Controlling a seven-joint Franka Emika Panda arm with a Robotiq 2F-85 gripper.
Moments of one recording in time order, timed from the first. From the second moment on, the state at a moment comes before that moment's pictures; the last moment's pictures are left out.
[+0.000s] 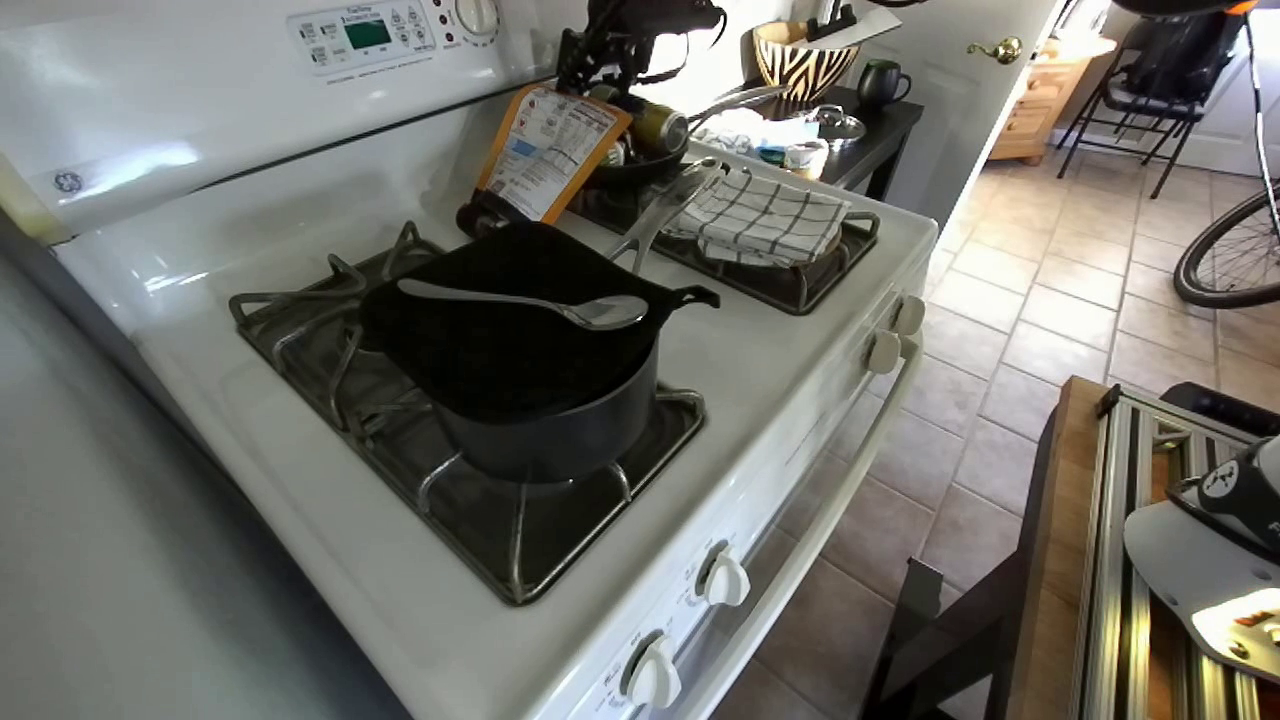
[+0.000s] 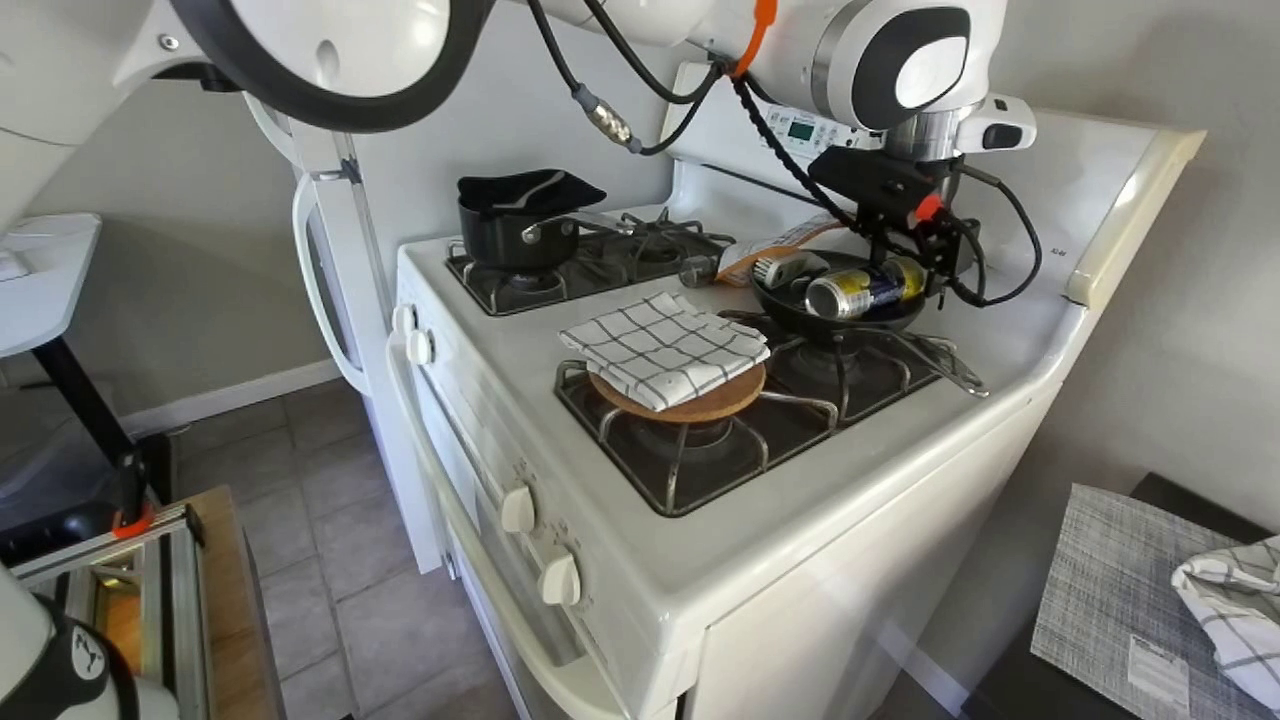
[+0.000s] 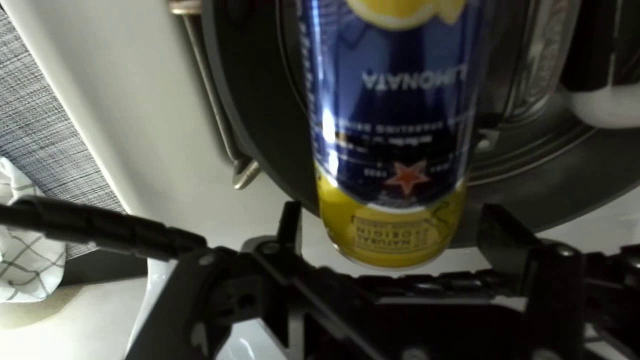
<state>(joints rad) -0.10 0.83 -0.05 -1.01 0.08 2.16 0.03</state>
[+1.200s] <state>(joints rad) -0.10 0.75 -0.05 -1.02 0.08 2.15 0.03</state>
